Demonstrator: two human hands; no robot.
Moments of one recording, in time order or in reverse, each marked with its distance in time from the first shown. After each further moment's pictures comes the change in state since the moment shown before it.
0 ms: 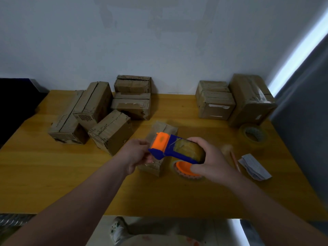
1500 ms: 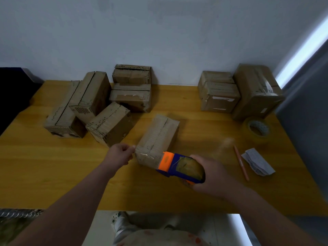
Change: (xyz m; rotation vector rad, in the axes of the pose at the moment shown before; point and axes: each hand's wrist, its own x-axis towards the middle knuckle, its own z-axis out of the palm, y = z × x) left_hand 0.043 -0.060 -0.051 0.354 0.181 0.142; right_hand 0.001 0.071 0.023 -0.441 -0.106 0.043
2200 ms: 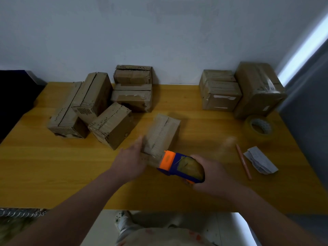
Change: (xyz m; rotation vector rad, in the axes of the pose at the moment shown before) left_hand -0.027 0.014 0.015 0.759 -0.123 0.309; right_hand 0.000 0.001 0.006 0.039 0.014 0.000
